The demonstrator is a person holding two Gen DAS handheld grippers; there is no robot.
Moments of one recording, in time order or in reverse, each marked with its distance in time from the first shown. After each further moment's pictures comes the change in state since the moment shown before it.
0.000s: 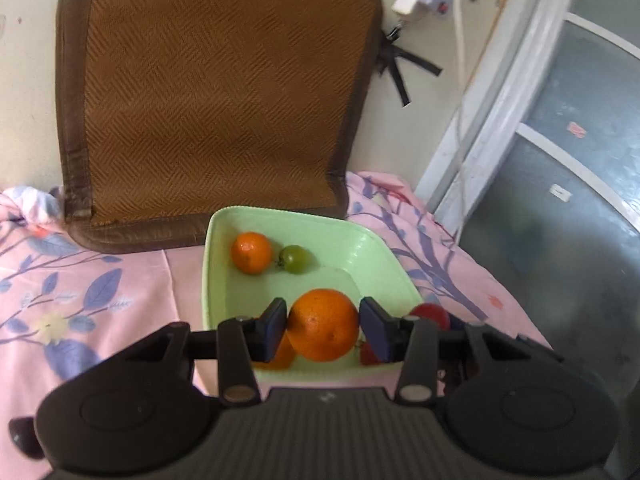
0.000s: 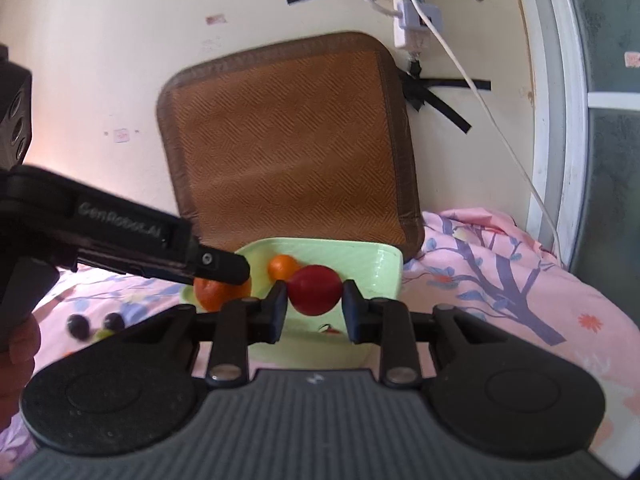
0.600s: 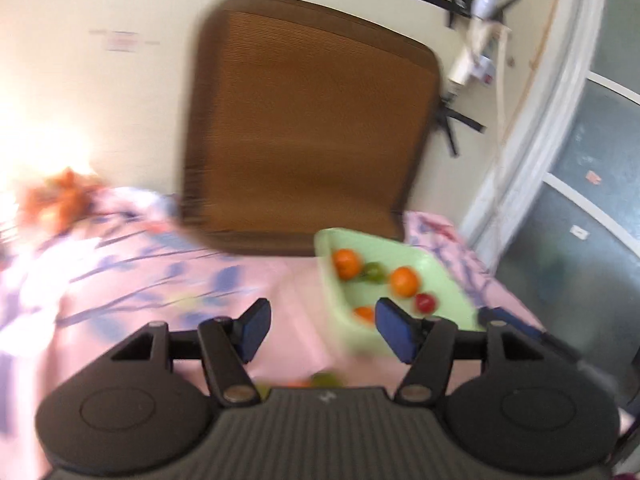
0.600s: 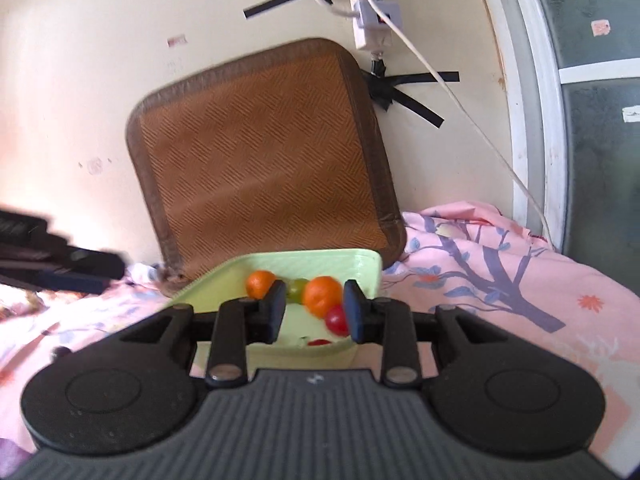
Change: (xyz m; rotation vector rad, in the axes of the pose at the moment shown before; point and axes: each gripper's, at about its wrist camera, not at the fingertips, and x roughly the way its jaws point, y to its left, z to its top) left arm -0.117 0.063 -0.050 -0.074 -0.157 0.144; right arm -0.009 -0.012 -0.005 0.110 -0.065 -0.002
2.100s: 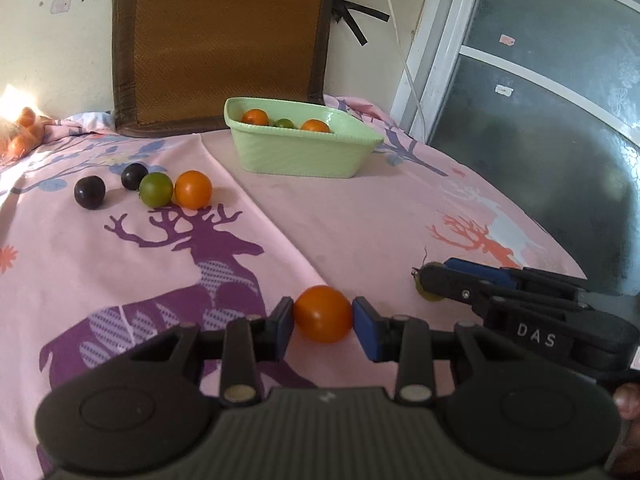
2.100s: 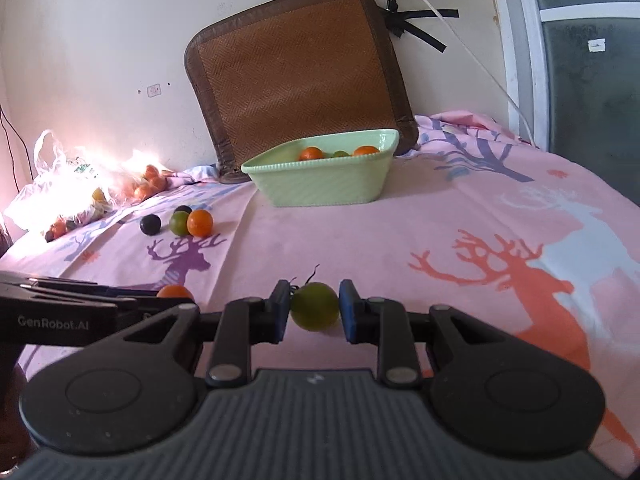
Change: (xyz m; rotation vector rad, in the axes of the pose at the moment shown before) left arm -0.028 -0.079 -0.130 0.218 0.155 -0.107; right arm -0.110 0.021 -0.069 -0.009 0.216 0.027
